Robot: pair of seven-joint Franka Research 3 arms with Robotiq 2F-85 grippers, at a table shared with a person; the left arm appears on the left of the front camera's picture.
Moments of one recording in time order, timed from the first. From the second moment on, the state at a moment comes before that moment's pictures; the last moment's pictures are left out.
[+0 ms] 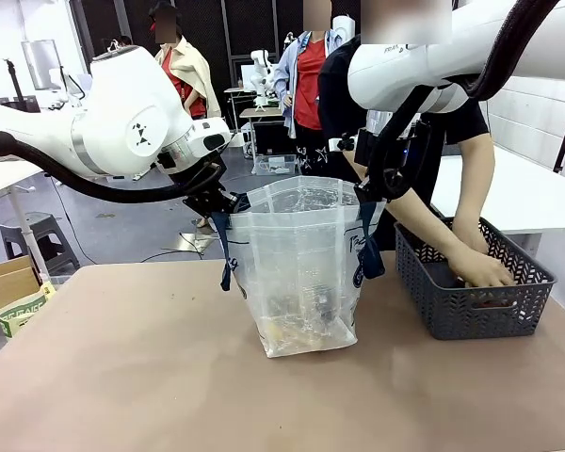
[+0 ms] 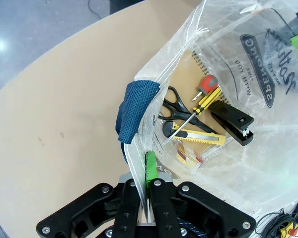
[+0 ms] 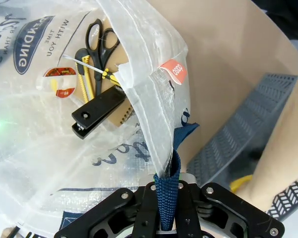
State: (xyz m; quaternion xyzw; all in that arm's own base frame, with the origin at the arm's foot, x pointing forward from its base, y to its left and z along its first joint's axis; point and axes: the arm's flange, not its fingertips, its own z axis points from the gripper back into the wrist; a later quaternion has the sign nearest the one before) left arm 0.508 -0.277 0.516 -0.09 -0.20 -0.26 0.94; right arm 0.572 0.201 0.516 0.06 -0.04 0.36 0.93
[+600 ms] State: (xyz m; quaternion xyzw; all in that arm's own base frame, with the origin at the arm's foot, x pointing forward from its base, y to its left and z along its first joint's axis) left arm 0.508 -0.277 0.516 -0.09 -0.20 -0.26 0.94; right arm 0.572 0.201 0.516 0.06 -0.04 0.36 0.93
